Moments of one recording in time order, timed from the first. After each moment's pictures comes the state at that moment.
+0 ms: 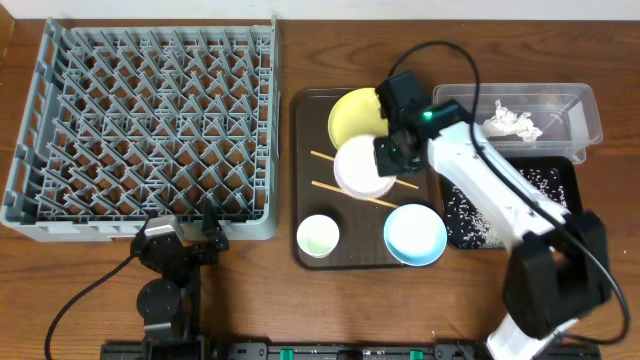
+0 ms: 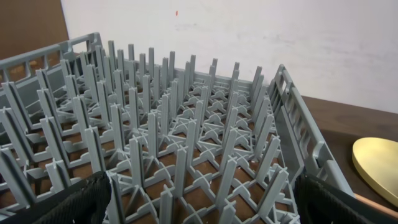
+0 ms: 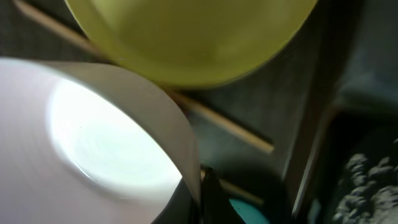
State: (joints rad) left arm 0.10 0.02 0.03 -0.13 -0.03 -0.14; right arm 0.46 1.84 1.45 -0.97 0.00 0.32
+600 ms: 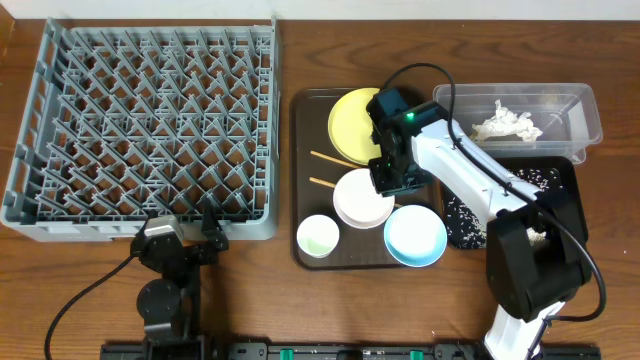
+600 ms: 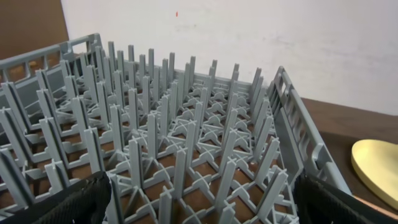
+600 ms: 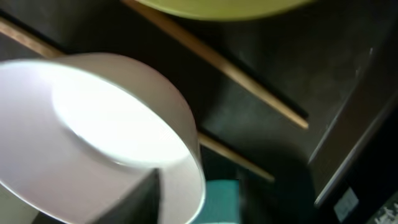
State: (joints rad) left arm 0.10 0.02 0.03 -0.12 -0.03 -0.15; right arm 0.47 1.94 1.45 -1.06 -0.05 0.25
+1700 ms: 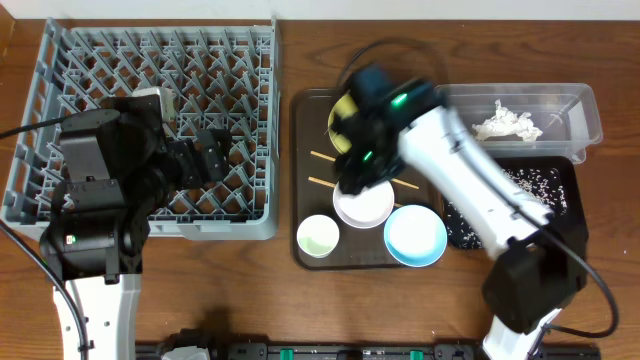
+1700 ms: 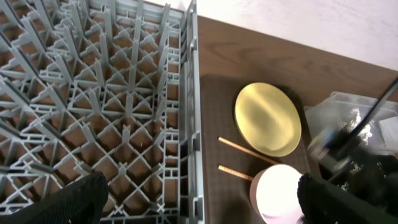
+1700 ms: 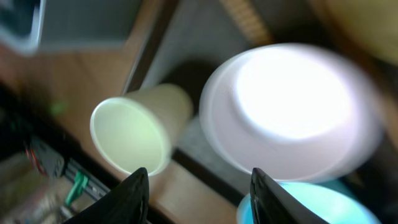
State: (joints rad) left arm 0.10 1.06 1.22 -0.86 0.36 -0.18; right arm 0.62 1.91 1.68 -1.27 -0.32 0.06
